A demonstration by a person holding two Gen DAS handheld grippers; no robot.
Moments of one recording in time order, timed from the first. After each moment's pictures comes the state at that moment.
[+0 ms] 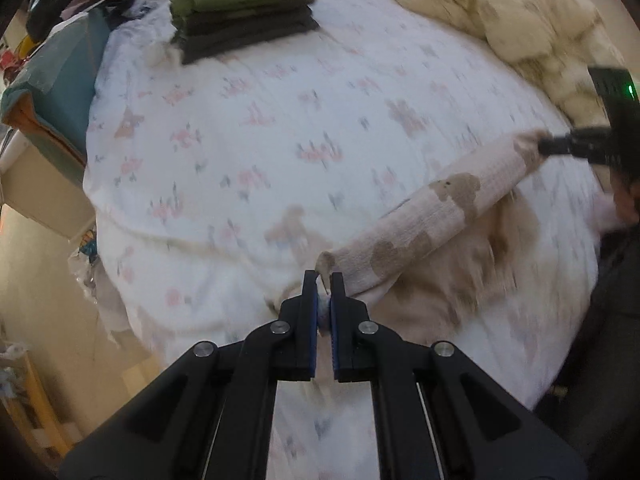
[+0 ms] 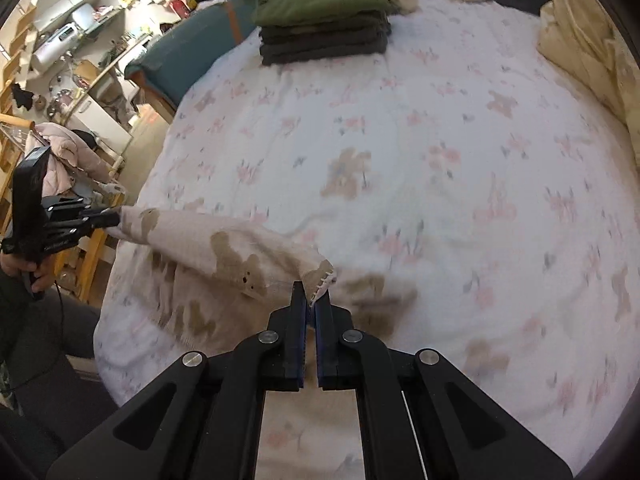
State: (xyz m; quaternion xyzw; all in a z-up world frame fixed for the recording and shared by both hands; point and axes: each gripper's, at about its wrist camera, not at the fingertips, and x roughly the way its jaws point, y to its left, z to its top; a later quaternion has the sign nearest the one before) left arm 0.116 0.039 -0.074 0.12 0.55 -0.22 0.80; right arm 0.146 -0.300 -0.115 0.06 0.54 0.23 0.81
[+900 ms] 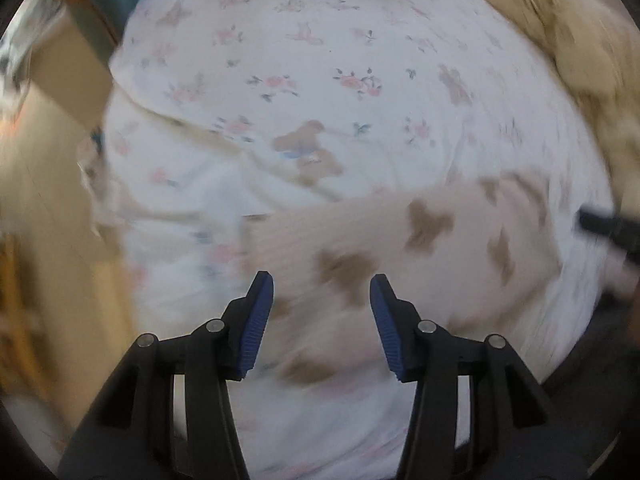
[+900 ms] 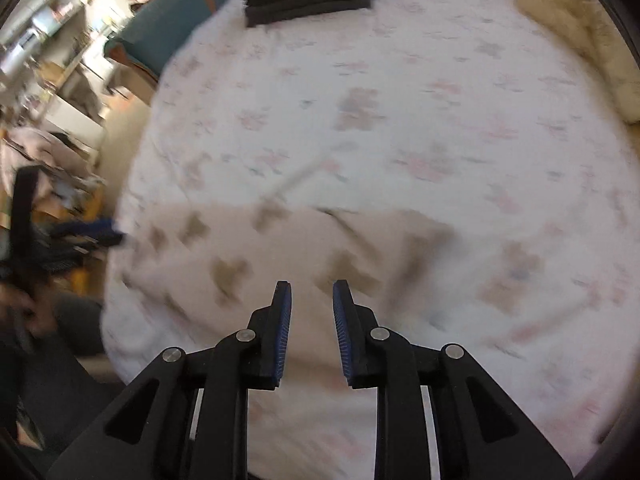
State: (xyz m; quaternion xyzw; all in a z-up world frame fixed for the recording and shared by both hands) left arm 0.109 0.034 -0.119 -0.01 0.63 -0.10 0.77; right arm 0.111 -0.250 -0.129 0.09 0.59 0.18 0.78
